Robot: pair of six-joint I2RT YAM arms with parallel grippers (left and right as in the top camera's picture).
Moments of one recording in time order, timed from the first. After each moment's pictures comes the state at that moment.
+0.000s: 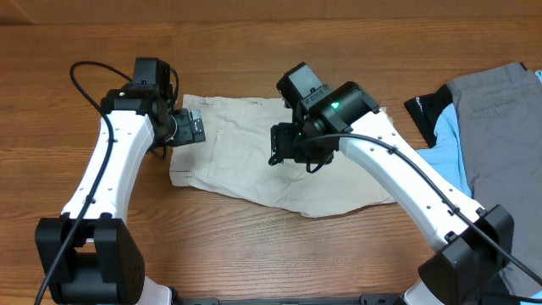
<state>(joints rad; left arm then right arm) -0.04 1.70 1.36 -0.96 -0.01 -0.25 0.62 1.78 1.66 -1.21 -0.20 0.59</state>
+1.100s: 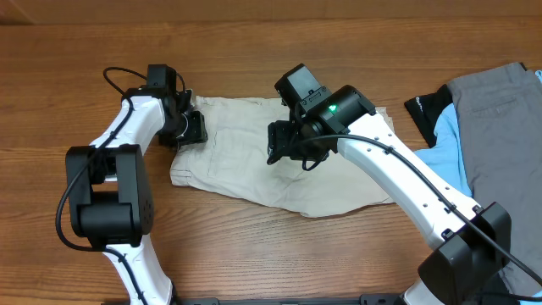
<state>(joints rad) 0.00 2.06 1.39 -0.76 0.21 -0.10 0.62 1.78 1.63 -1.12 -0.20 0.60</state>
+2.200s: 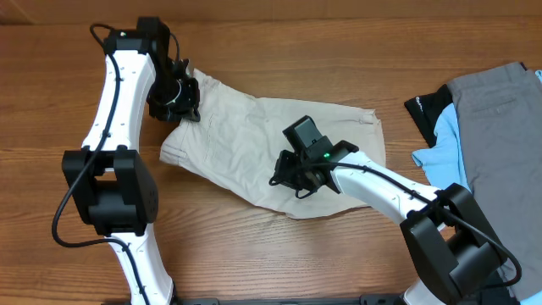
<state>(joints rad) -0.01 2.13 1.98 -1.41 0.27 -0.10 0.62 1.79 1.05 -0.43 -0.28 0.92</state>
